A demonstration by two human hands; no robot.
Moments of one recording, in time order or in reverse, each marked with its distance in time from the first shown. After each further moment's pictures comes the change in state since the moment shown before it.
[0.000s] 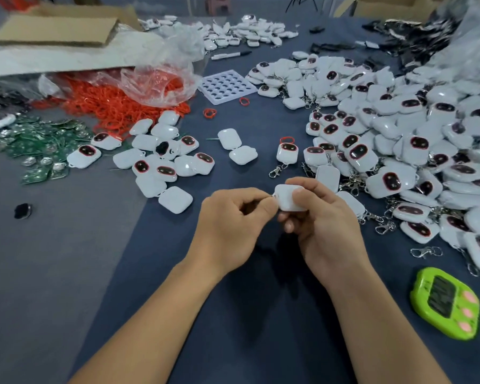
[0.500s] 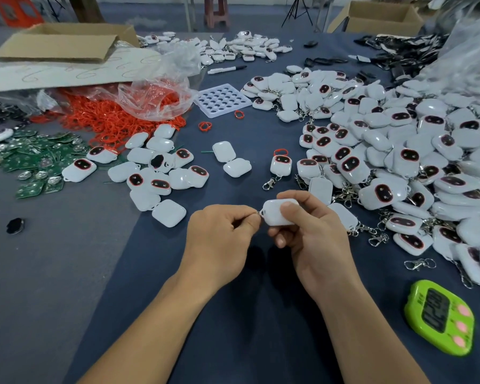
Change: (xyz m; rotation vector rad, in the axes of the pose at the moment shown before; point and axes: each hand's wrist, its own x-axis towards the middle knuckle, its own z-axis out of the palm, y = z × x) left_hand 0.000 -0.002 0.001 0.161 0.039 -0.045; right_hand -0.002 0.003 0.000 -0.059 0.008 -0.045
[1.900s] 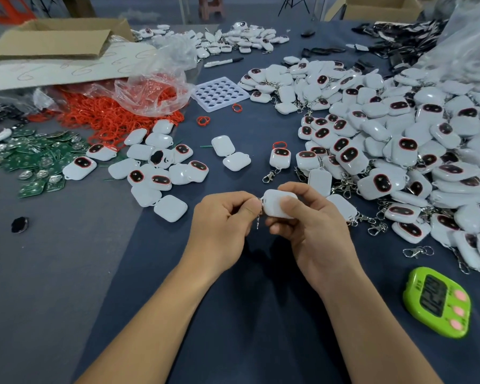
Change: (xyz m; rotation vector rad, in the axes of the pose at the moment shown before) left_hand 0.006 0.003 -0.003 -0.241 -0.052 -0.009; right_hand -0.001 -0.001 -0.001 0.061 -0.042 0.022
